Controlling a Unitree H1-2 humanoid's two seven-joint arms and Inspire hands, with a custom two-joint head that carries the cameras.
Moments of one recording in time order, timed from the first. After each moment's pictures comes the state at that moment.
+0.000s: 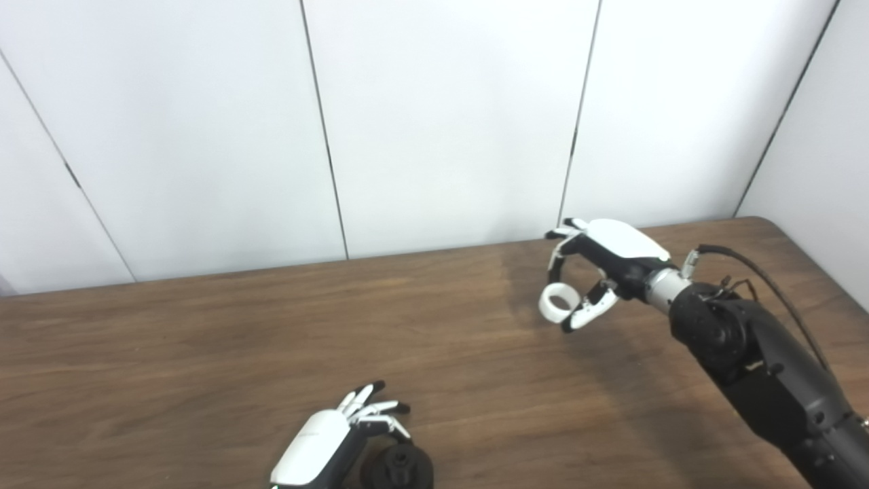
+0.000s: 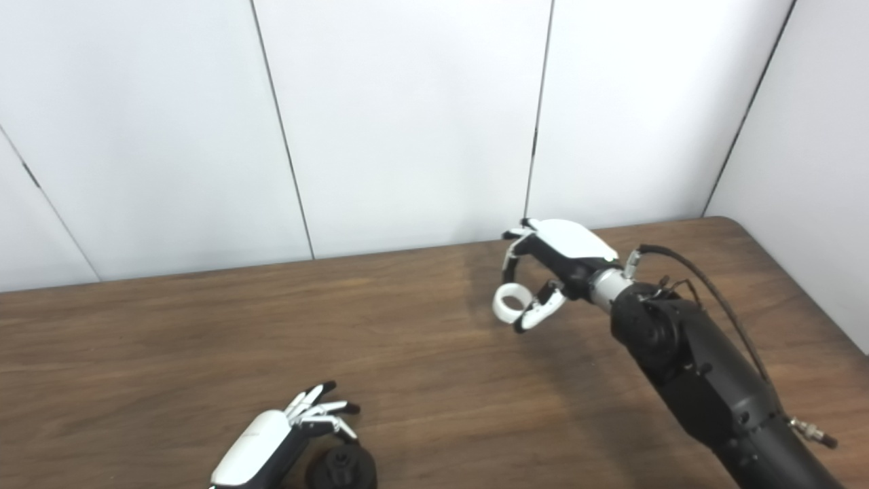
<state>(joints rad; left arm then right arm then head) -0.08 0.25 -0.36 -0.07 0.66 -0.12 -0.16 -0.50 -0.59 0.27 -0.01 -0.60 0.16 0.36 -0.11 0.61</state>
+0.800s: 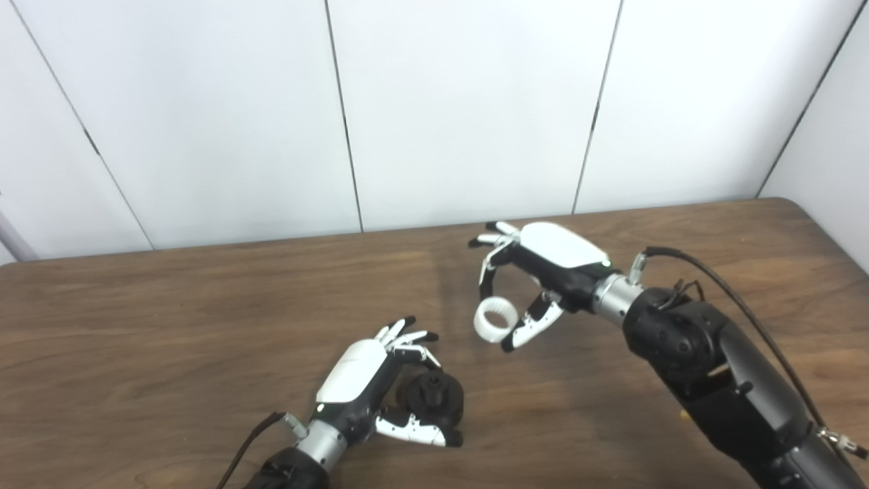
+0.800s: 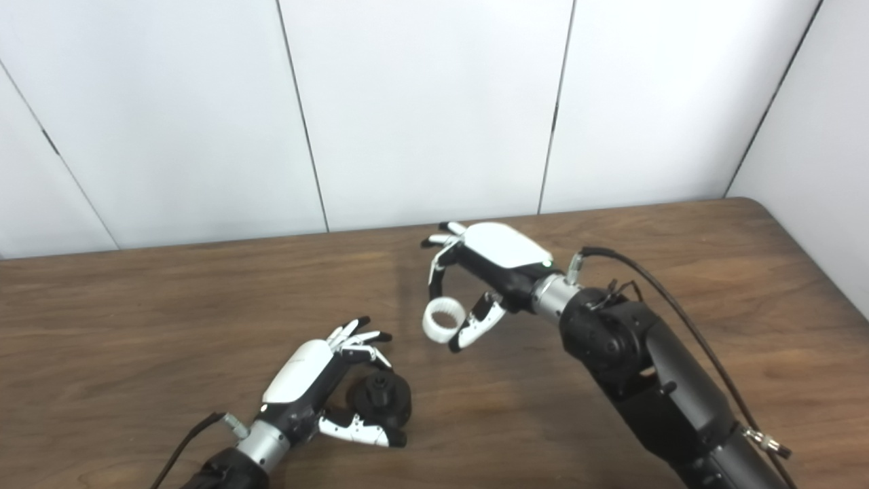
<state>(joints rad) -0.25 0.18 -0.42 0.17 0.66 -0.13 -0.05 -0.48 -0.46 0.33 -0.18 -0.61 0.14 0.47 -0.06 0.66</state>
